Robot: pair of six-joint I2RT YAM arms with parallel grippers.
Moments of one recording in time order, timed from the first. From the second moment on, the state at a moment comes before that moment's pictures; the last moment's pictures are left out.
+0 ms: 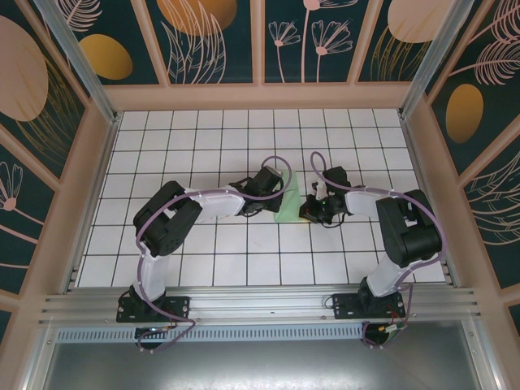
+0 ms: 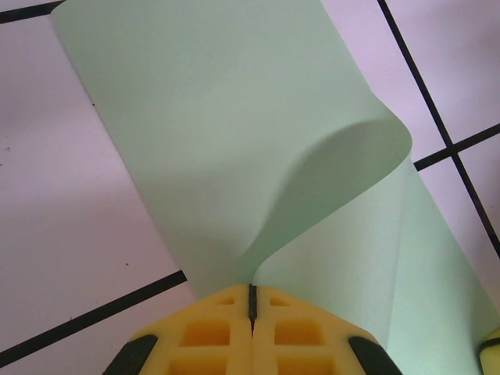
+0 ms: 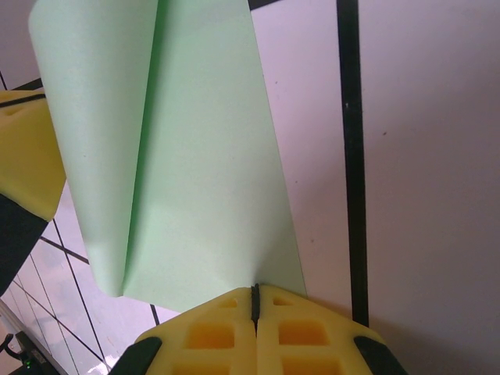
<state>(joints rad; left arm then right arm) -0.81 2.03 1.23 -0.10 -0.04 -0.48 0.31 1.67 0.75 -0.26 -0.56 0.55</state>
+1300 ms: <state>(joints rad) -0.81 2.06 1.24 -0.10 -0.02 -0.45 0.26 1.69 0.78 -0.01 -0.71 0.70</state>
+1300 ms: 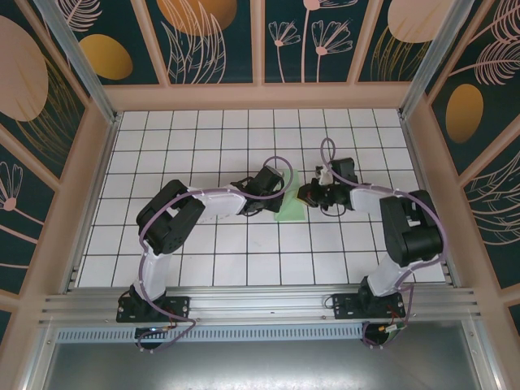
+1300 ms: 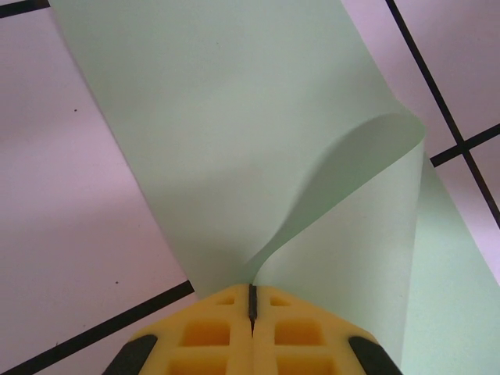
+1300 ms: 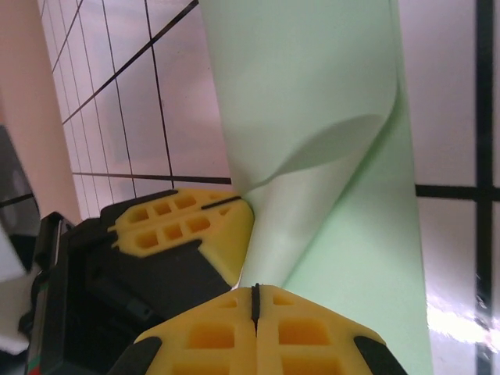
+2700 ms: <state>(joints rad) -0.80 2.07 1.27 -0.11 0.00 -0.44 0.33 1.87 0.94 -0.14 -0.62 0.62</state>
